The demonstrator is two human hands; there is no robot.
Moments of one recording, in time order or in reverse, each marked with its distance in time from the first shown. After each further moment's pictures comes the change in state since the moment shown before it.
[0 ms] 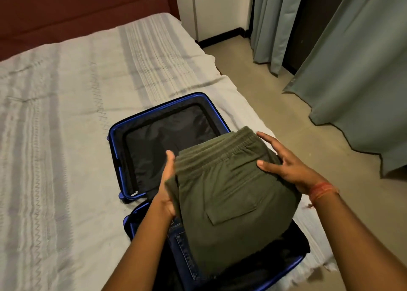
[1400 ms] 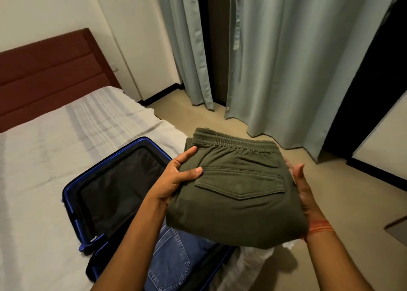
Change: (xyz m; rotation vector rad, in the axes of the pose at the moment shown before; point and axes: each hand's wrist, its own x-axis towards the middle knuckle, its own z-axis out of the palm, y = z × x) left_hand -0.108 -0.057 0.186 0.572 -0.552 0.309; right_hand -0.281 0.024 -0.051 0.951 0.491 -0.217
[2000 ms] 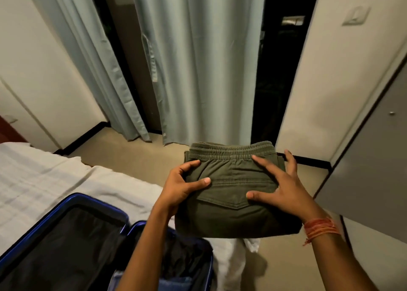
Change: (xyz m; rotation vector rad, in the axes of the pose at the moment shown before) left_hand 0.067 0.010 0.092 0.335 -0.293 0.082; right_hand -0.068 -0.070 -0.008 -1.397 0.569 -0.303
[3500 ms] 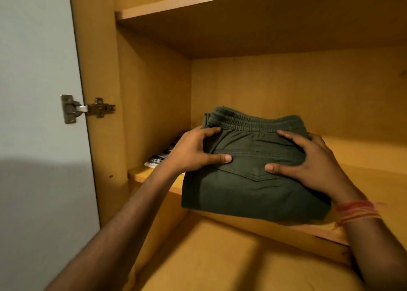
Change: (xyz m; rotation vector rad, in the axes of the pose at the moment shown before) left_hand -0.279 0.301 0.792 0.187 -1.319 1.320; right_hand -0.598 0.068 -0.532 -0.694 1.382 0.756
